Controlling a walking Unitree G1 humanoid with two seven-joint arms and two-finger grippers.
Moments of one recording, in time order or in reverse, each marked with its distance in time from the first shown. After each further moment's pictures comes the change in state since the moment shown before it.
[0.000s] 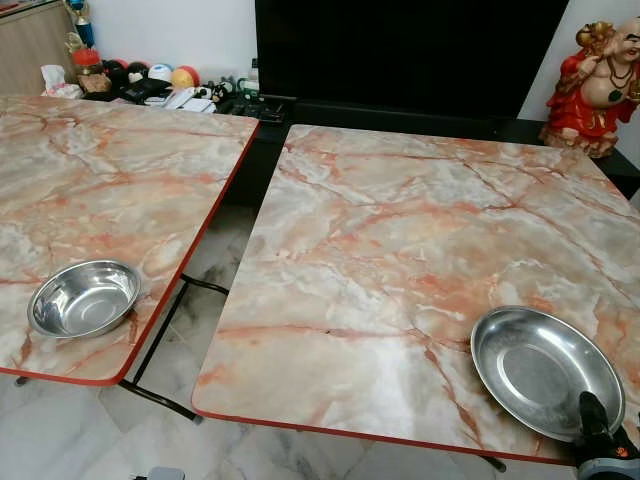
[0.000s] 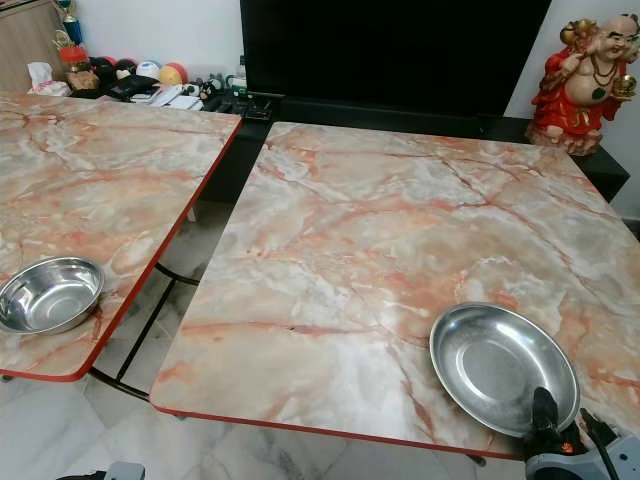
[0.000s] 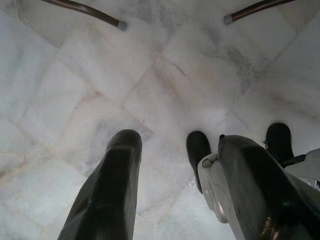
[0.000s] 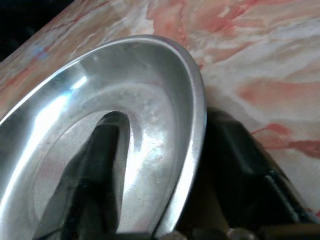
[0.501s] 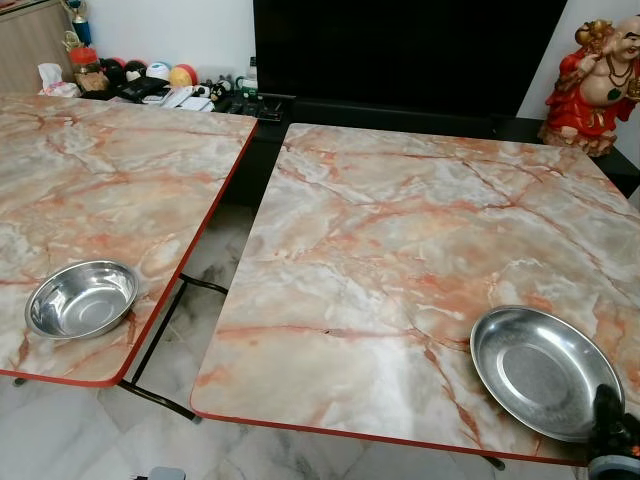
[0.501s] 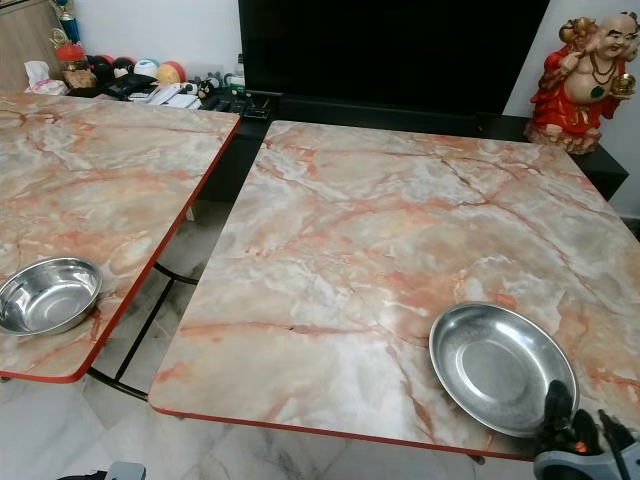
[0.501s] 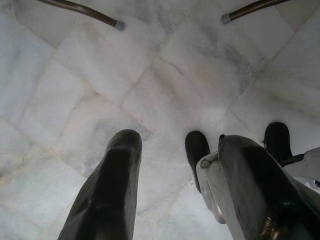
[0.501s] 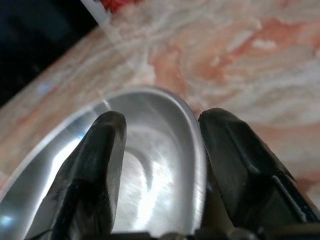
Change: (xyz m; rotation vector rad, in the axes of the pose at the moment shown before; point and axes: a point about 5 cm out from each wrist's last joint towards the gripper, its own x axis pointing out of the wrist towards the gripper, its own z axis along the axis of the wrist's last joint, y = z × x) left arm 0.000 -0.001 0.000 -0.002 0.000 -0.003; right arm -0.006 0.011 0.018 0.036 -0.141 -0.005
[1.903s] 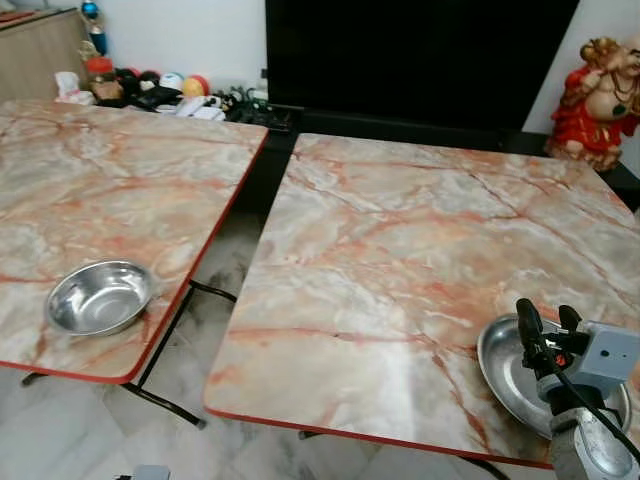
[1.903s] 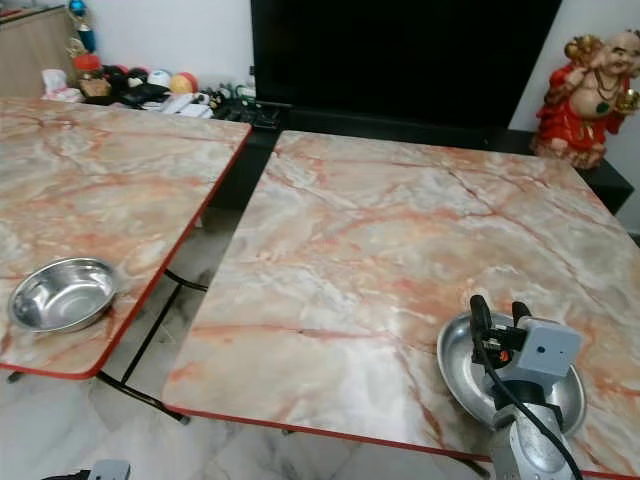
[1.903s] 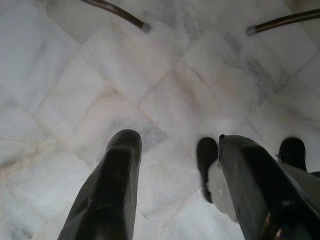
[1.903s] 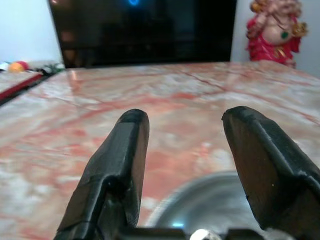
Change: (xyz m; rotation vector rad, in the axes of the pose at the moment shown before) left arm -0.001 0.015 0.001 -0.032 0.011 0.059; right arm 0.027 0.089 -0.001 -0.559 -0.035 0.416
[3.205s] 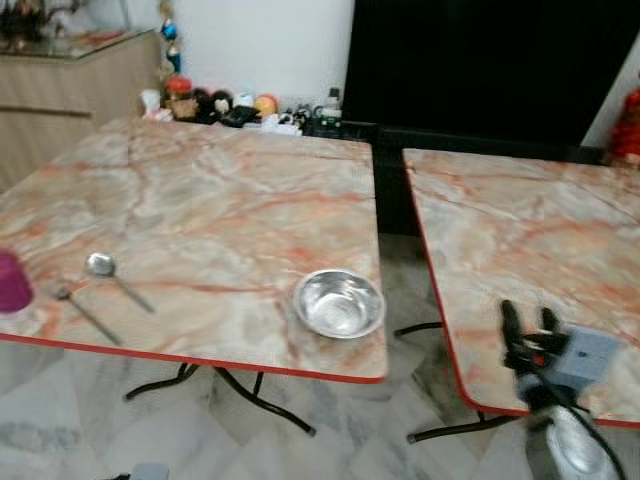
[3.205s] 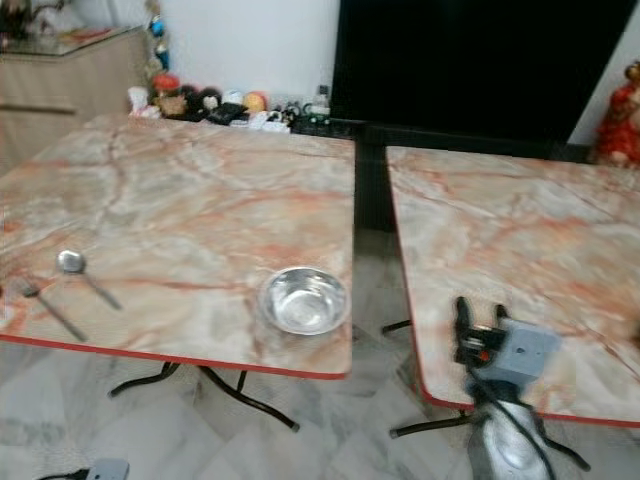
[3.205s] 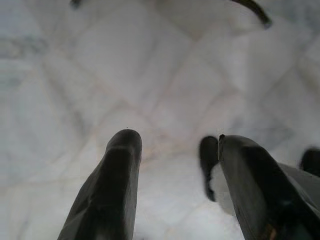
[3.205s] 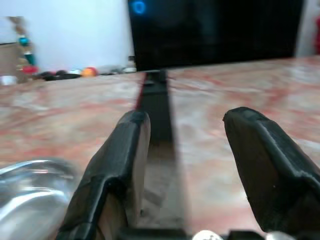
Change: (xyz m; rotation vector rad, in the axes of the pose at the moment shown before) left arm -0.002 0.010 -0.002 -0.003 0.007 0.021; right arm 0.005 0.032 -0.007 0.071 0.003 0.055
